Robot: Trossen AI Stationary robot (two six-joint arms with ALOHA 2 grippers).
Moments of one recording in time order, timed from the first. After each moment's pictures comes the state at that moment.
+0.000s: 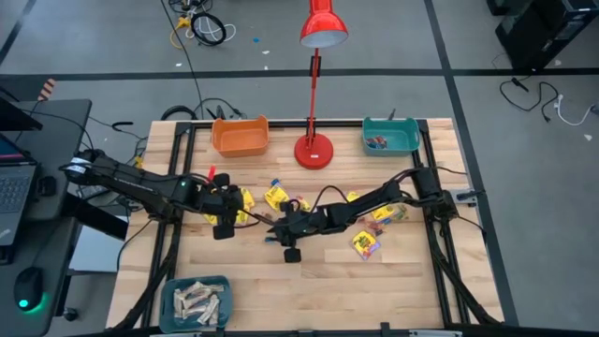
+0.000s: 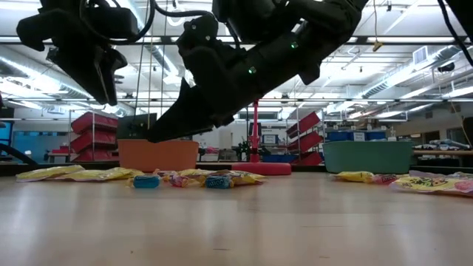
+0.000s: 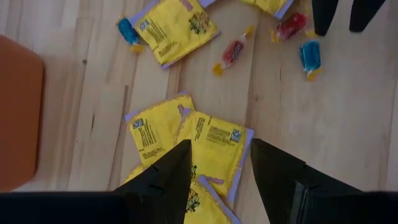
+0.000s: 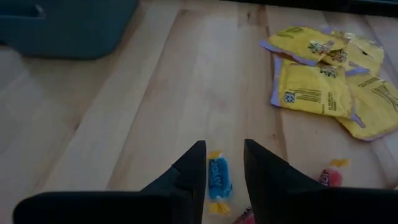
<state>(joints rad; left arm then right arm) -0.22 1.12 0.85 -0.90 -0.29 -0.29 0.17 2.13 1.28 0.30 0.06 0.01</state>
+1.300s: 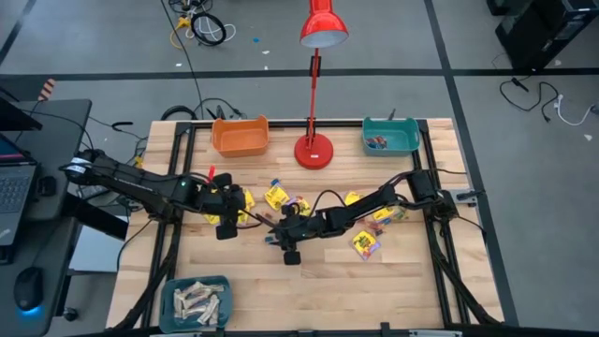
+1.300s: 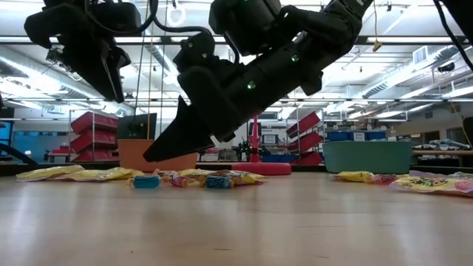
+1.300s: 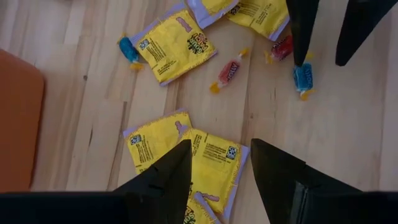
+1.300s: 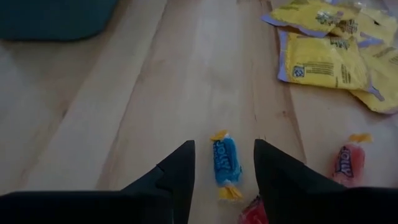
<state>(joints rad) -0.22 1.12 0.85 -0.84 -0.30 -0.29 0.18 2.18 1.28 0.31 0.09 0.06</state>
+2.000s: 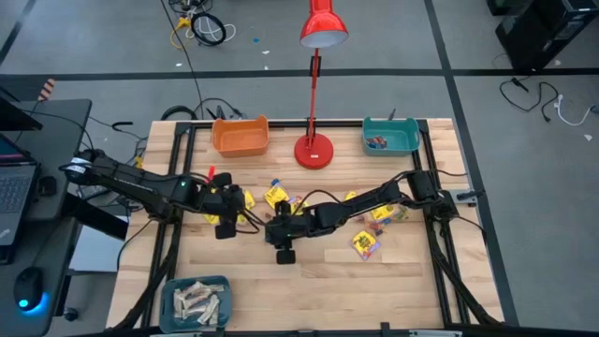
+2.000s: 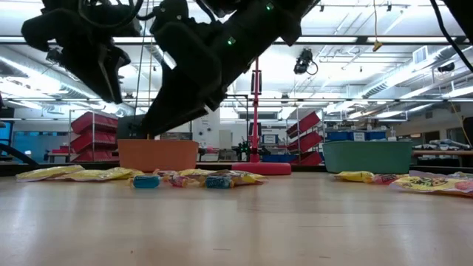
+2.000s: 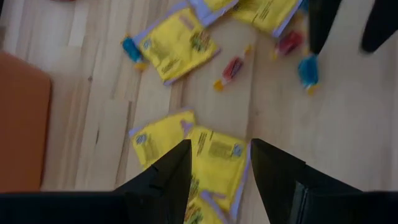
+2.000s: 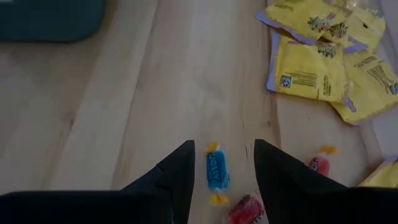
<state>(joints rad) -0.22 1.12 0.85 -0.87 -0.31 -0.27 0.19 2.17 1.57 -0.17 0.11 0.06</state>
